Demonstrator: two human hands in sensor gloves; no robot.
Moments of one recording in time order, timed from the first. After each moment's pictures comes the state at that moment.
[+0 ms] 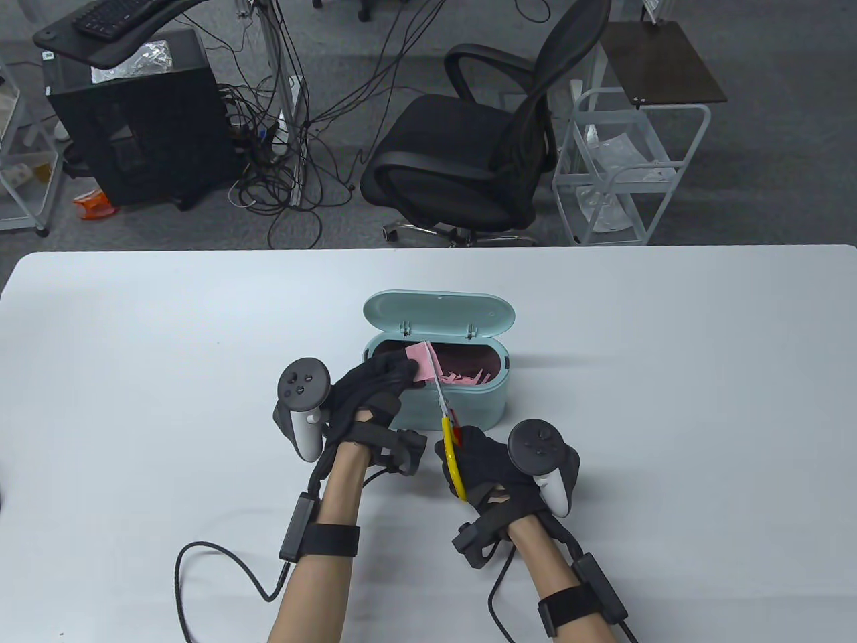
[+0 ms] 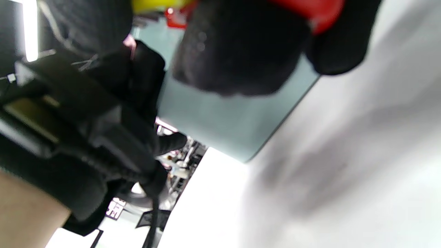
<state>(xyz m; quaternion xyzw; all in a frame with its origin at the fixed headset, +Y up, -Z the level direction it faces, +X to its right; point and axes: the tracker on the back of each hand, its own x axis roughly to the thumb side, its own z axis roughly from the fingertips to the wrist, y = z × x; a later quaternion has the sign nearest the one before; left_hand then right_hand) -0.152 -0.726 -0.385 0.00 0.04 0.64 0.77 0.094 -0.774 -0.323 0.06 0.07 0.85 0.52</state>
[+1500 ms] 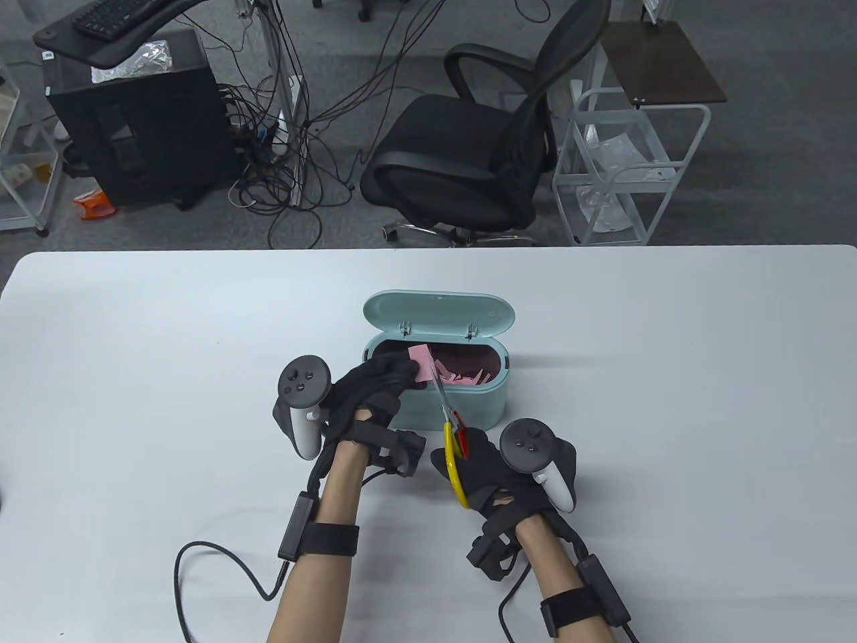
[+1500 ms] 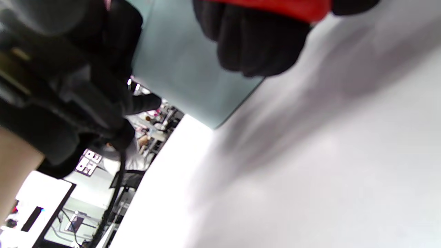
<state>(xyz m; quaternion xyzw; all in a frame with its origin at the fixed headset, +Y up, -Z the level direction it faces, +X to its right) -0.152 -0.725 -0.384 -0.01 0.04 0.64 0.77 0.092 -0.772 -0.318 0.09 0.15 0.88 0.45</state>
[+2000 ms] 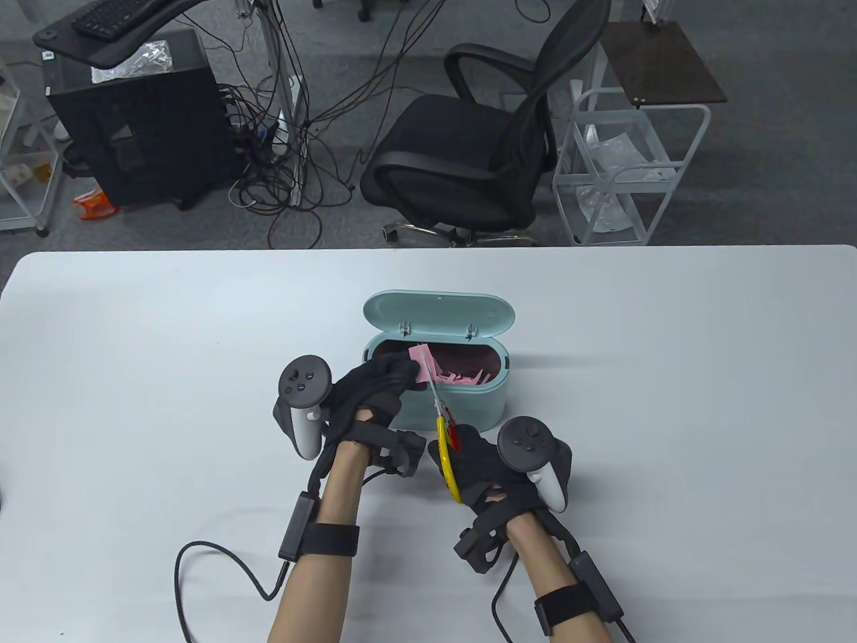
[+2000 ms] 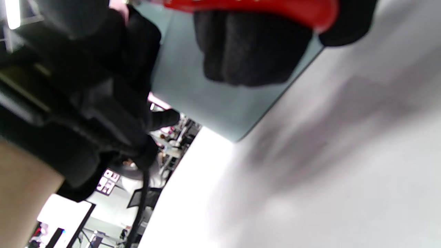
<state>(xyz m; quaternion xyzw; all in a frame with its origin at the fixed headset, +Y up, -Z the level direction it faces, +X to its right) -0.152 -0.725 -0.385 -0.01 0.04 0.64 0.77 0.085 -0.768 -0.322 0.08 0.11 0.86 0.49</state>
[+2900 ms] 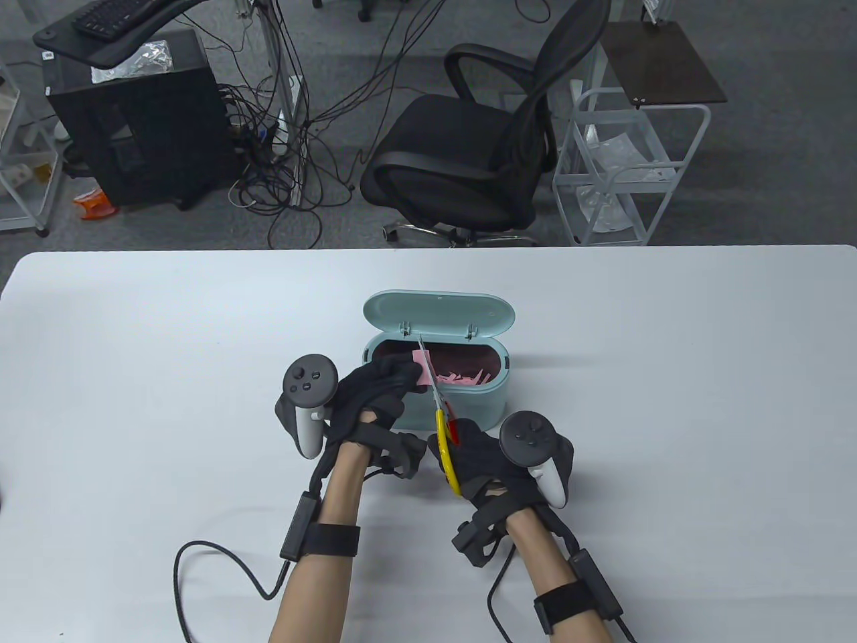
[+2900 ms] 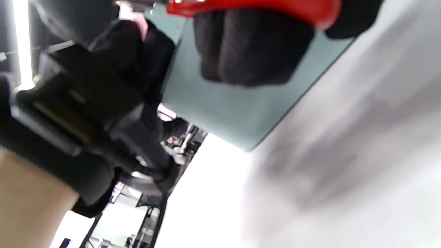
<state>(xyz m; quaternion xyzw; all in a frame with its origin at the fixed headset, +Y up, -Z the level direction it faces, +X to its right) -0.150 -0.723 -0.385 0.00 0.03 0.60 0.80 0.085 -0.761 -0.326 0.07 0.09 0.85 0.51</state>
